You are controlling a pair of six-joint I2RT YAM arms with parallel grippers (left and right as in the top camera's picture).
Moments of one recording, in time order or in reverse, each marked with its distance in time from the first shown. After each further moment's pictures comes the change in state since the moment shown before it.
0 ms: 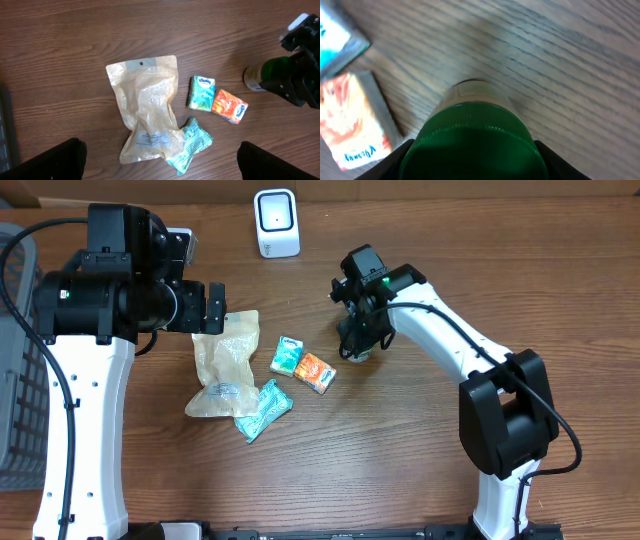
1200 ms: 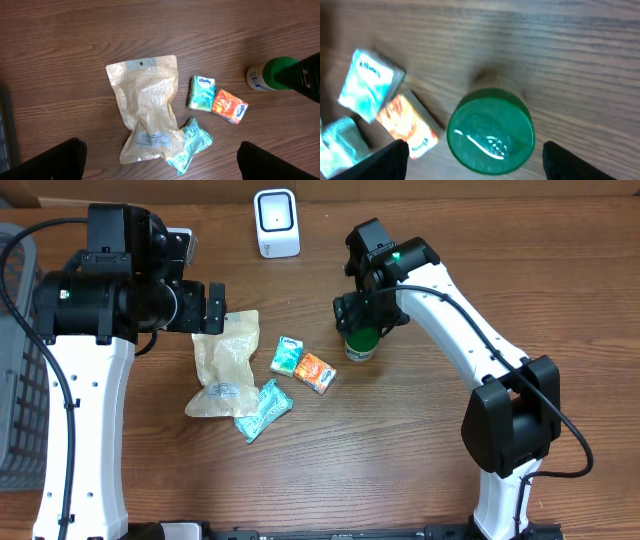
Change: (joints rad) left arm 0.000 0.000 0.000 0.000 0.000 0.000; right arm -0.019 0.000 0.207 -0.217 -0.052 0.281
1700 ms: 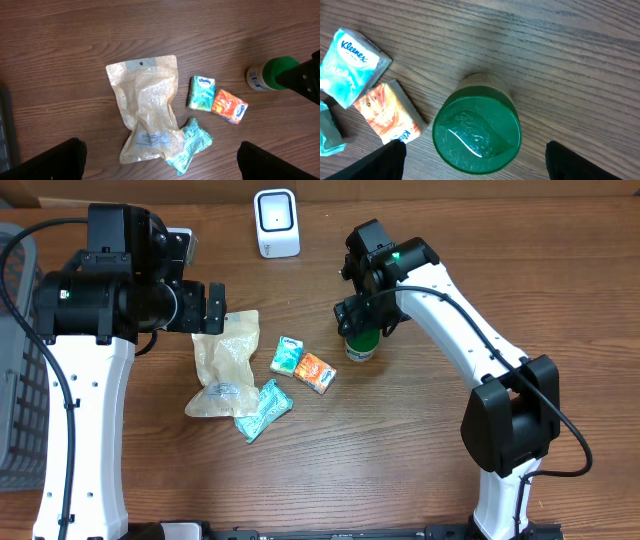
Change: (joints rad) left arm 0.000 0.000 0.000 0.000 0.000 0.000; right arm 0.000 0.004 0.000 -0.008 0.037 -0.116
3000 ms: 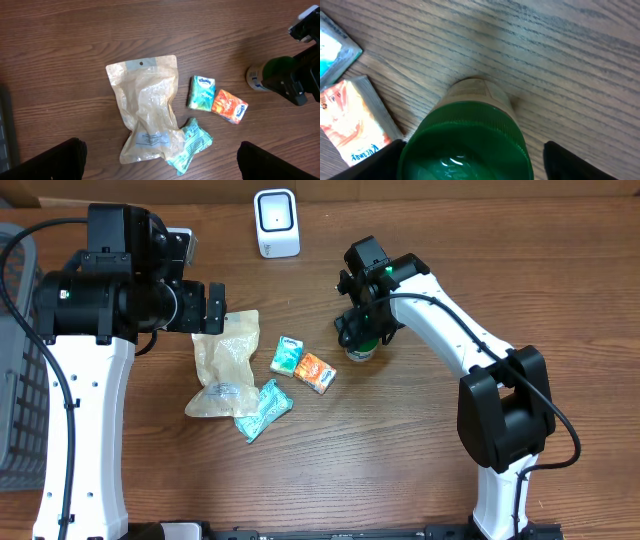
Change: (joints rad) left arm 0.000 0.000 0.000 0.000 0.000 0.000; right arm 0.000 0.026 -0.122 0.134 0.011 -0.098
